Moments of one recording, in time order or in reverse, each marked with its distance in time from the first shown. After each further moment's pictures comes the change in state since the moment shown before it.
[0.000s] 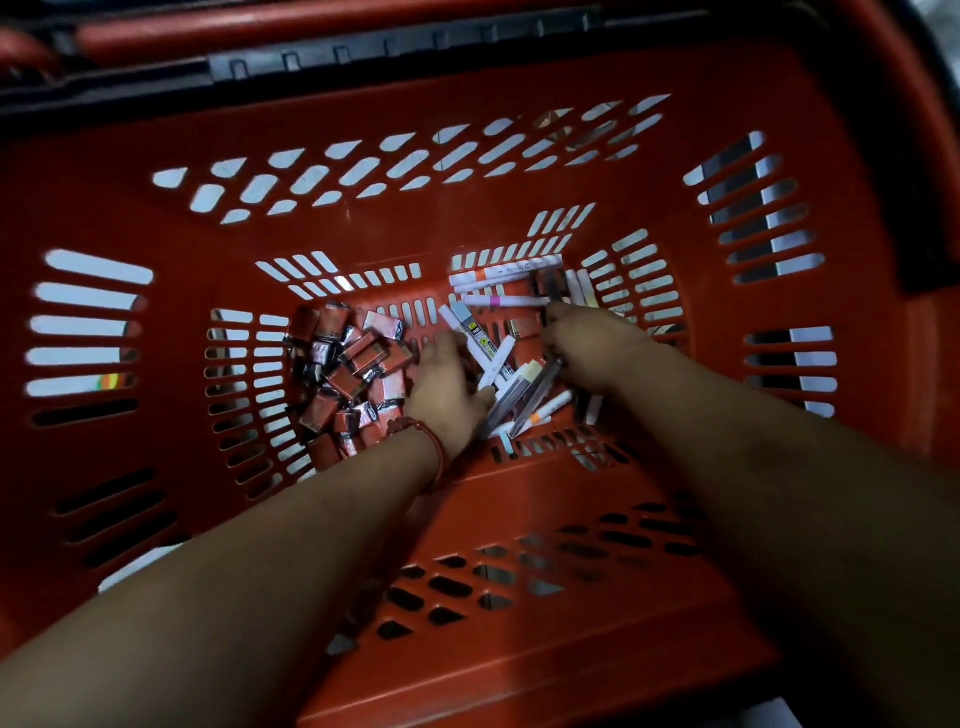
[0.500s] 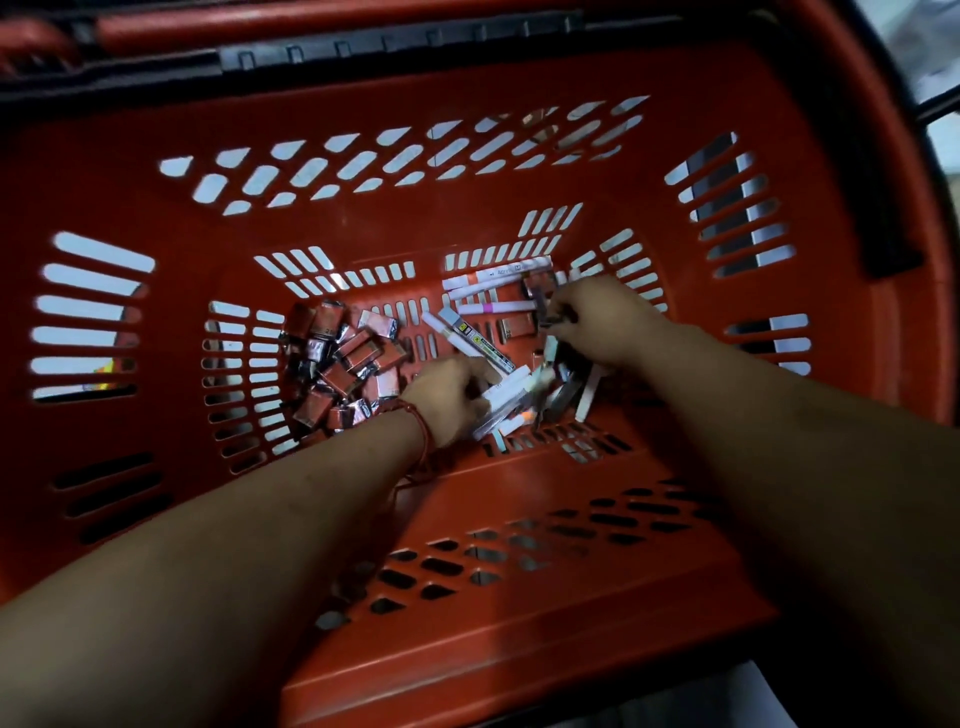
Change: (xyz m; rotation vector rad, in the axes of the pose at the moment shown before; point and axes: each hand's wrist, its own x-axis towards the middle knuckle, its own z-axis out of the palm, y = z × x) left_hand 0.006 0.006 -0.014 0.180 -0.303 0.158; right_hand -0.012 0.017 -0.023 0.176 0.177 0.030
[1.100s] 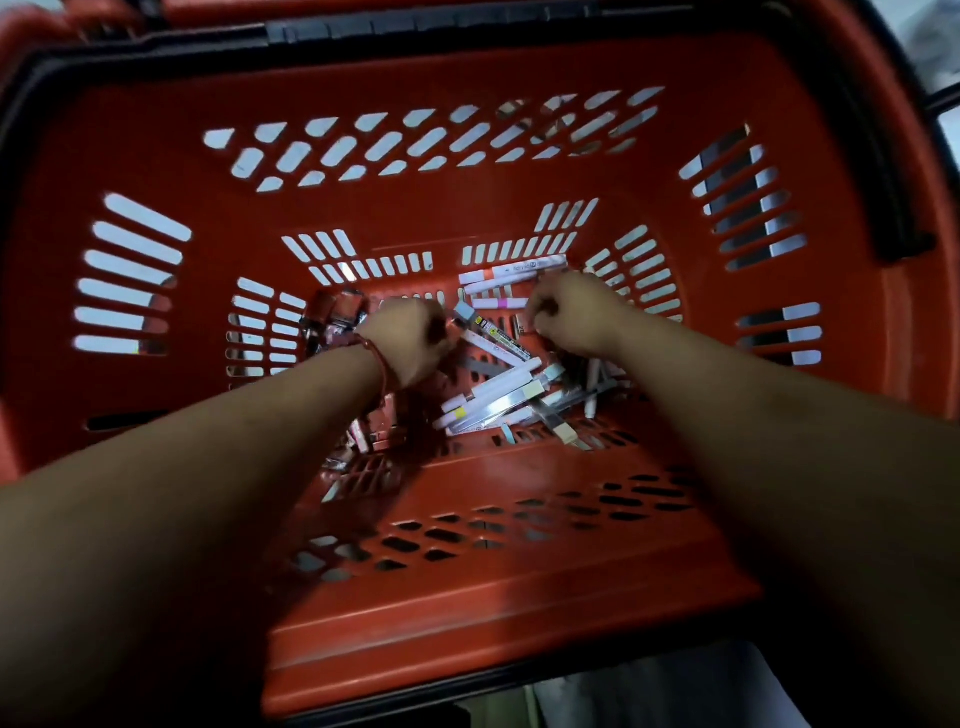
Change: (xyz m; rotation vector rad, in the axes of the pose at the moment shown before) left_hand 0.004 -0.003 -0.077 0.333 0.056 -0.030; right_hand 0.017 -0.022 0.013 0.280 -0.020 -0.010
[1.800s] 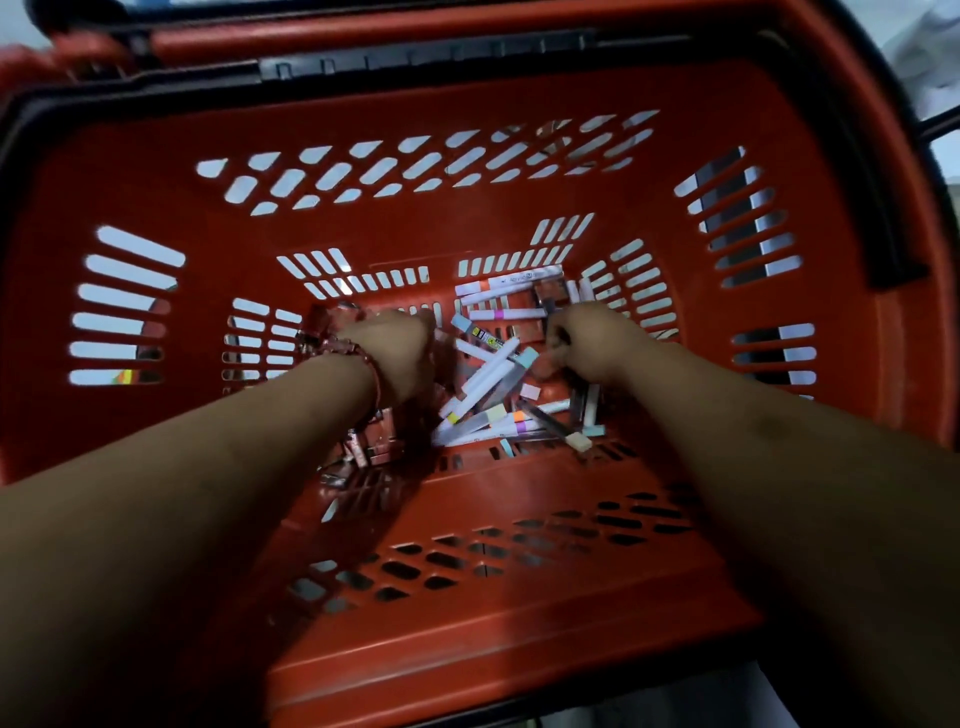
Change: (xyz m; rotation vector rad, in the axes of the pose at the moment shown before) left_hand -0.011 0.011 -0.018 0.342 -0.112 -0.018; right_hand -0.009 0.016 0.001 -0.230 -0.082 0.060
